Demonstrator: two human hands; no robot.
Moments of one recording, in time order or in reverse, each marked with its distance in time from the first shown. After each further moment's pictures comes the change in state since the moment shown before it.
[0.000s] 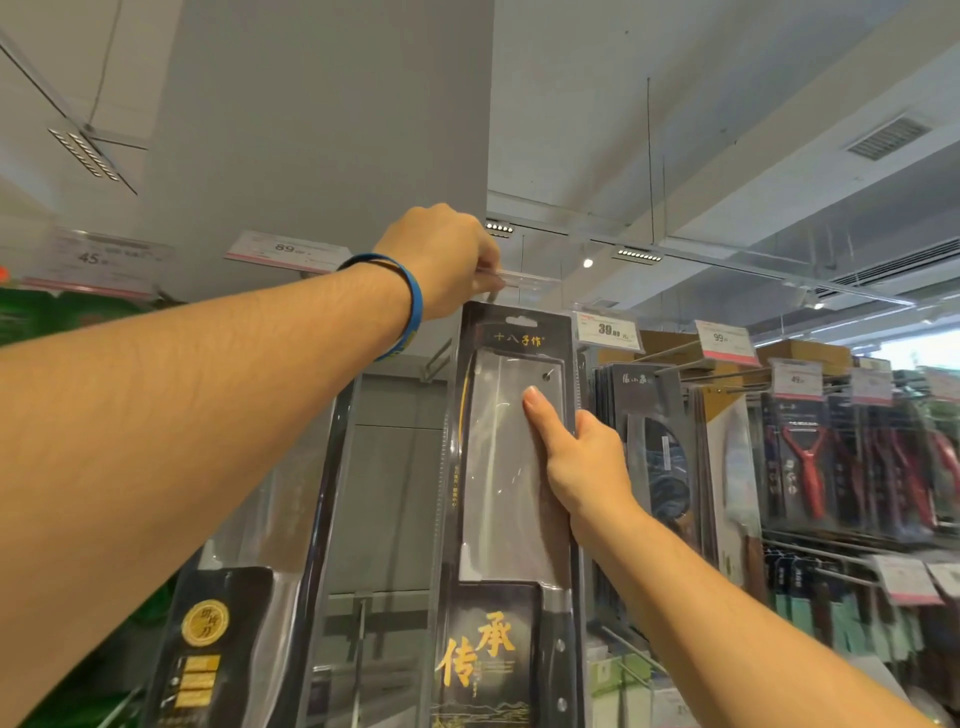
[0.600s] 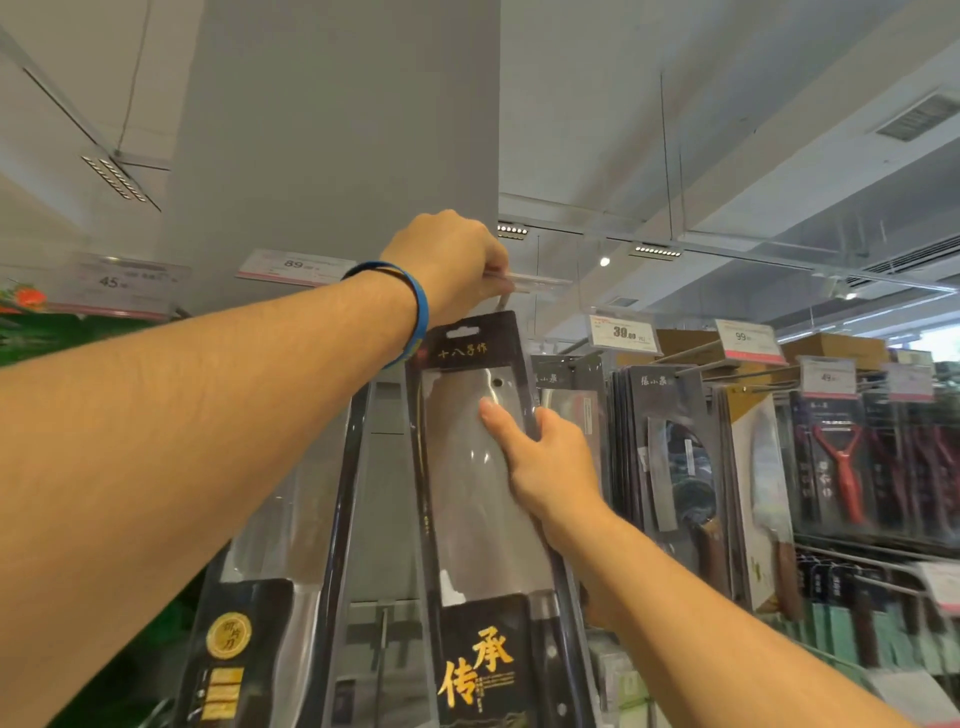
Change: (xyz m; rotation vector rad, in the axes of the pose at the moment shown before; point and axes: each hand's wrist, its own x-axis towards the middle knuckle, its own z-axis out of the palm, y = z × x) left_hand 0.002 -0.002 -0.003 0.020 -0.012 -0.002; right_hand -0.004 -0.003 0.036 -0.005 -0.126 -0.110
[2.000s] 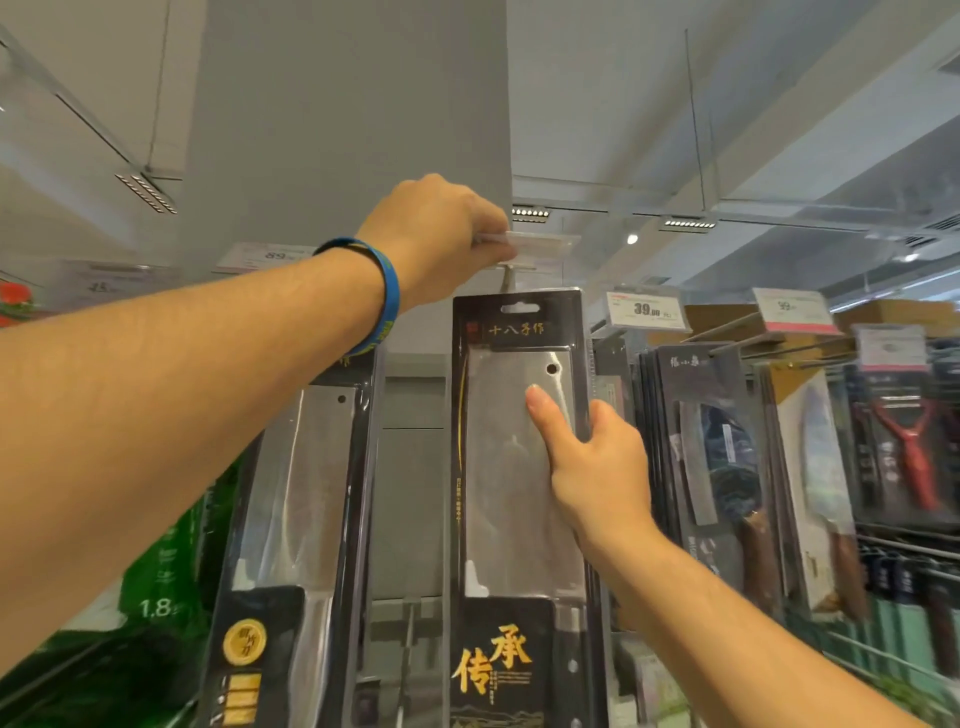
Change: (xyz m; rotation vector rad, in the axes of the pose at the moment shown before) left_hand 0.003 -0.003 0.003 0.007 0.092 0.073; right_hand -0.003 0.011 -0.016 -0.009 0.235 -0.112
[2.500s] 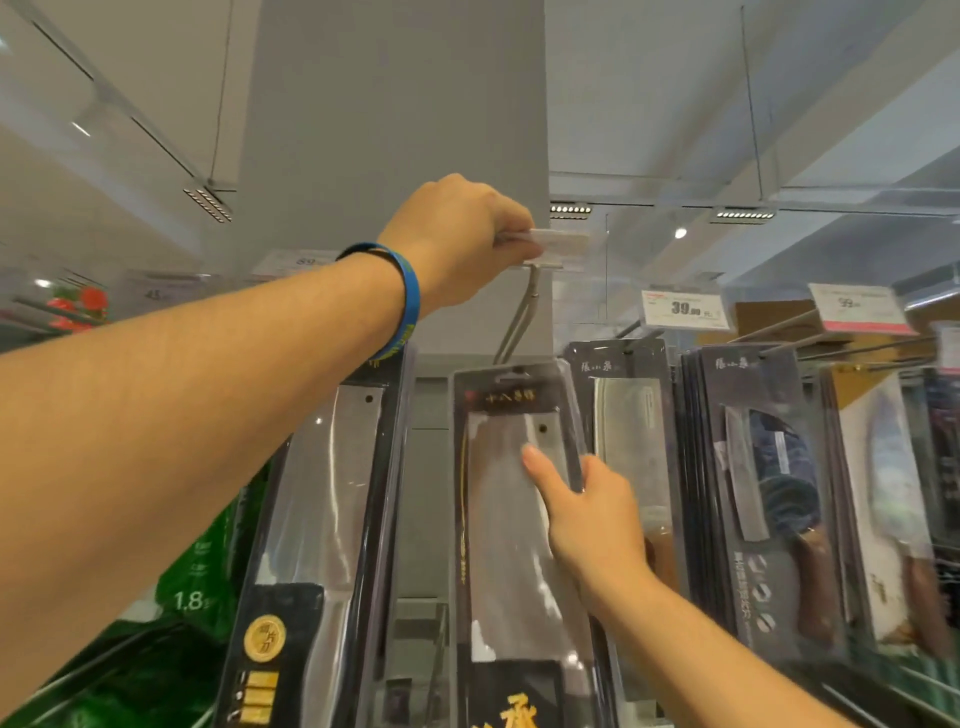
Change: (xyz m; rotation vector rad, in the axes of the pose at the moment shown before) left_hand 0.003 0.002 -0.003 0.019 -0.017 -0.034; right_hand -0.016 0.028 0.019 0.013 -0.227 0.091
